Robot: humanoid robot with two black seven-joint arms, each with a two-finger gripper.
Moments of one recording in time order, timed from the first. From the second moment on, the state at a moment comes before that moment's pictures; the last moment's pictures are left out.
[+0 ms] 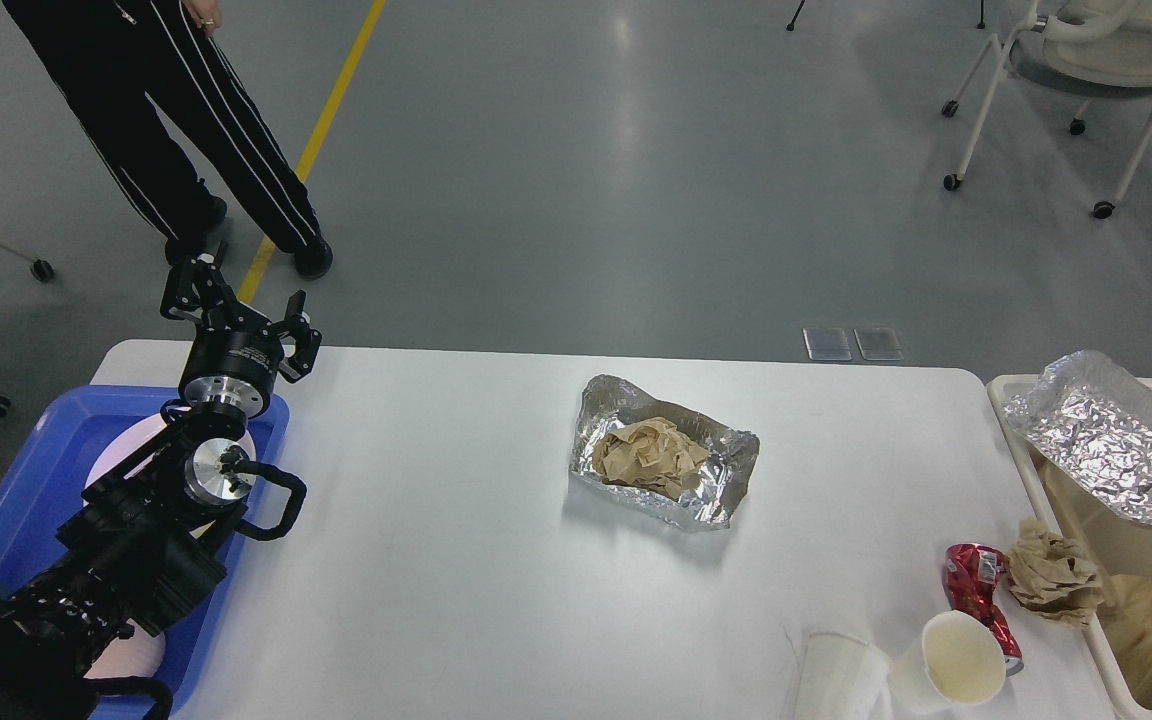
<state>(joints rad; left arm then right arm) -0.73 0.14 -0.89 -0.40 0.00 -0.26 -0.46 0.69 -0.45 -1.14 0.01 0.25 0.04 -0.04</state>
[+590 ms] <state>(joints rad) -0.73 0.14 -0.89 -0.40 0.00 -0.26 -0.46 0.85 -0.46 -0.97 0.01 0.21 0.03 -0.04</state>
